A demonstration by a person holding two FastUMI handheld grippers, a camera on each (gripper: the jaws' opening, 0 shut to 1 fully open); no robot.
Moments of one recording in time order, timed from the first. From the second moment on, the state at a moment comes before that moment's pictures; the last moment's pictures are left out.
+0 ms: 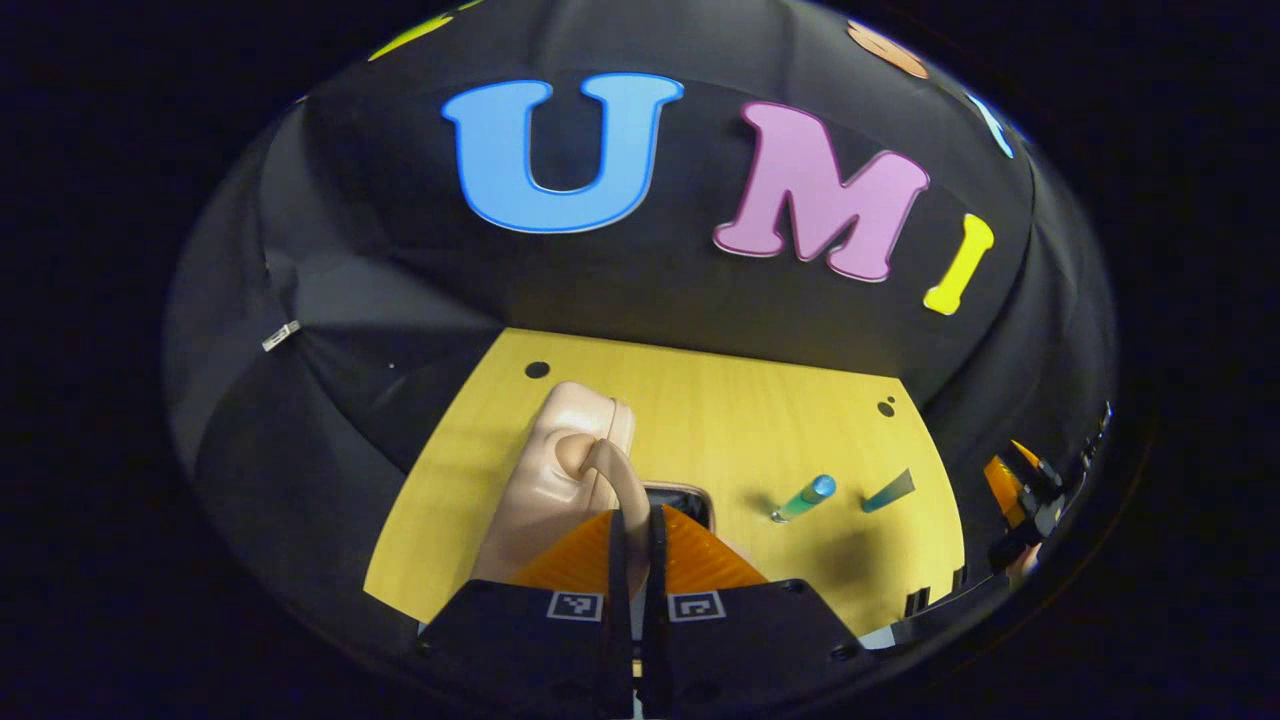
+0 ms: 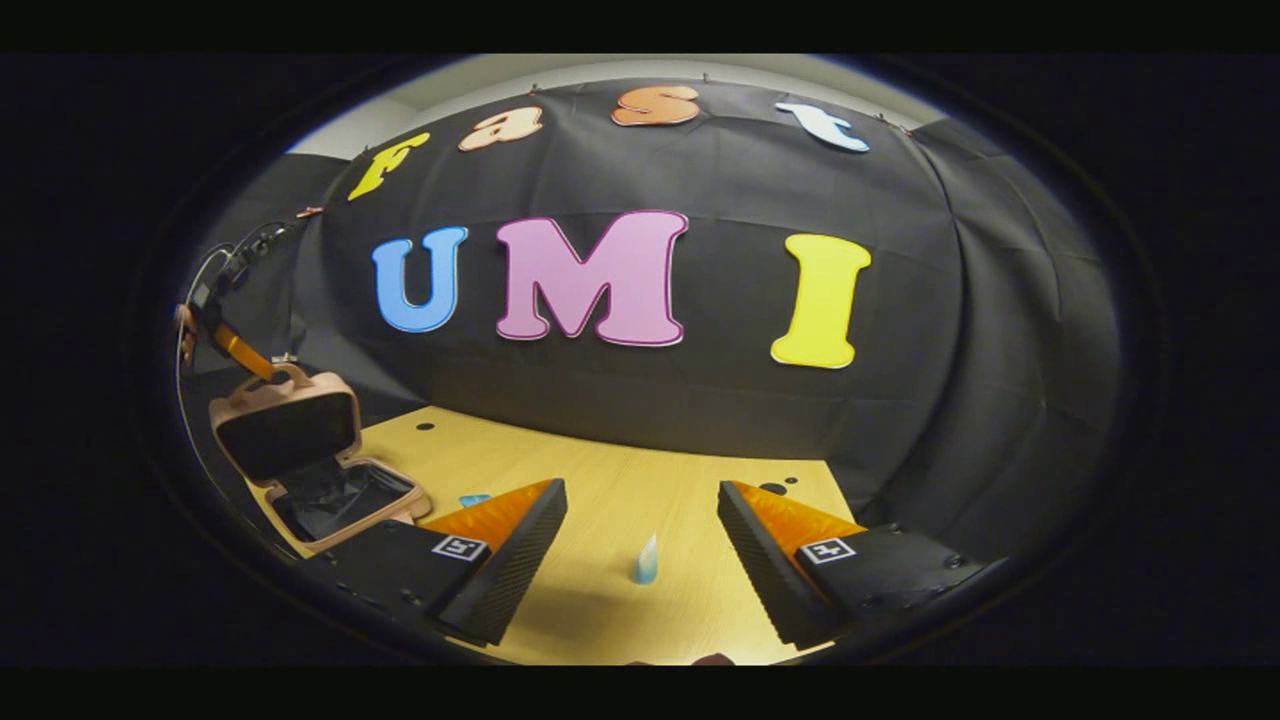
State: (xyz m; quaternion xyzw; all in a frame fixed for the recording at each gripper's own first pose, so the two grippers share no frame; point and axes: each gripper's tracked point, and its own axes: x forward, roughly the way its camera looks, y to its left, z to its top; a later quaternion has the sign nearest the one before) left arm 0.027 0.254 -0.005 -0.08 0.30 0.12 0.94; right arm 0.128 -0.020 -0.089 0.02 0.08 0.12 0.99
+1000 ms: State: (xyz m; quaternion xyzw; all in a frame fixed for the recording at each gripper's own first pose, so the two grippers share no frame) left arm -0.009 0.662 -0.302 -0.17 0.38 0.28 0.87; right arm 0.062 0.055 -0.048 -0.02 0.10 -0.04 0.99
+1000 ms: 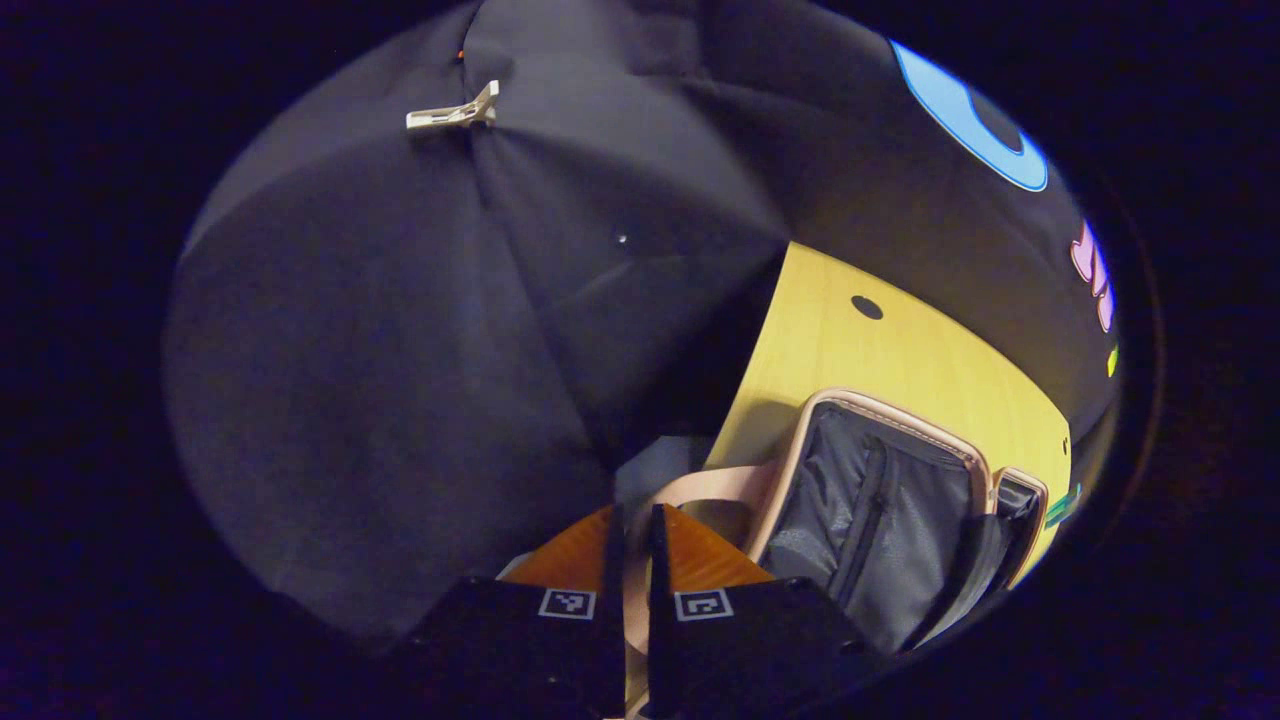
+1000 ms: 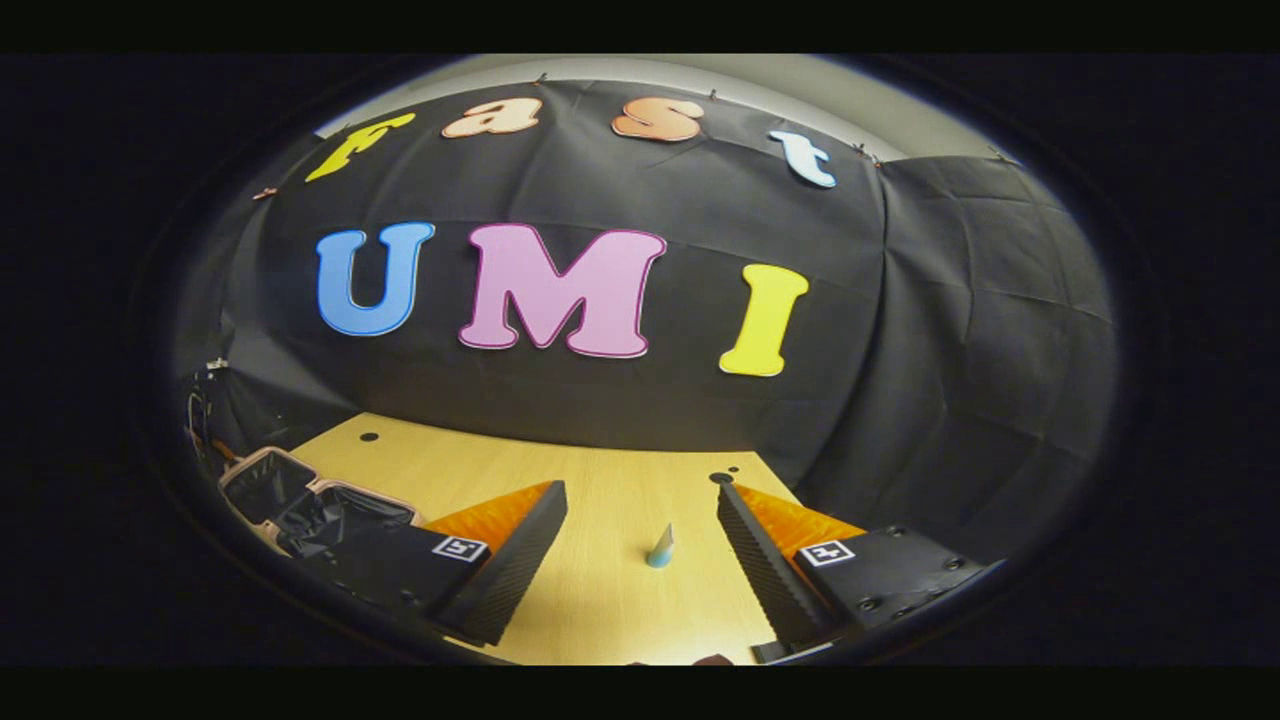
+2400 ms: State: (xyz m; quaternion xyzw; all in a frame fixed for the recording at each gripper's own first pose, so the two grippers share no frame) left arm 0.082 0.151 -0.013 0.00 0.05 -0.06 1.00; right arm 0.091 0.048 -0.080 -0.03 0.08 -0.02 1.00
